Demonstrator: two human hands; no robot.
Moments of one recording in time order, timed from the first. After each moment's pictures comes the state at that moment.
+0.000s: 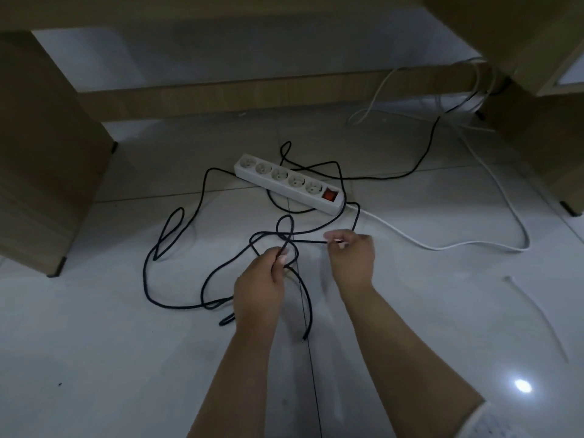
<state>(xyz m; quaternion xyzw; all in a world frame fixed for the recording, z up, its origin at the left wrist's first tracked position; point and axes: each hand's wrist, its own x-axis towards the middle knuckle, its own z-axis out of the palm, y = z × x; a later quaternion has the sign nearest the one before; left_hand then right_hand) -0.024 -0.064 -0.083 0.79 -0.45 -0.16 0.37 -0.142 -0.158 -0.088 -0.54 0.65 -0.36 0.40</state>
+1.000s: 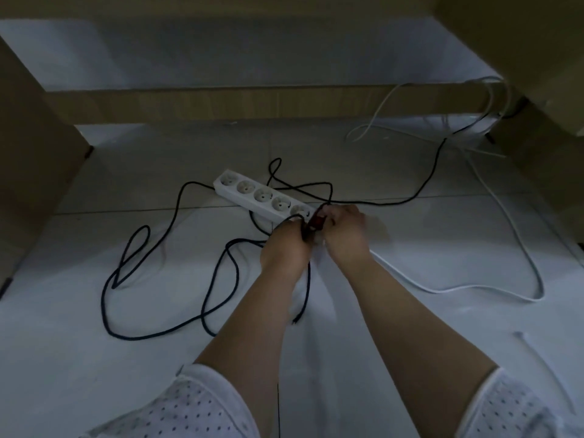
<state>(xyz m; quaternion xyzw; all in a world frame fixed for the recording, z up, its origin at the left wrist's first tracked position) -0.040 -0.230 -0.082 0.80 -0.47 -0.28 0.25 -0.136 -0.281 -0.084 -0.71 0.57 -0.27 0.32</state>
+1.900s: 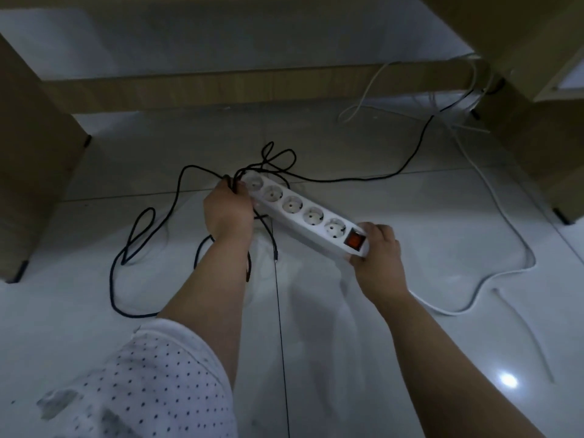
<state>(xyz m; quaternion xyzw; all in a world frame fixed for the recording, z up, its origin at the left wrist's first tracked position) 0.026 -0.207 -0.058 0.86 -0.26 -0.17 0.40 -0.218 -0.195 -0.078 -0.71 0.63 -0.20 0.25</state>
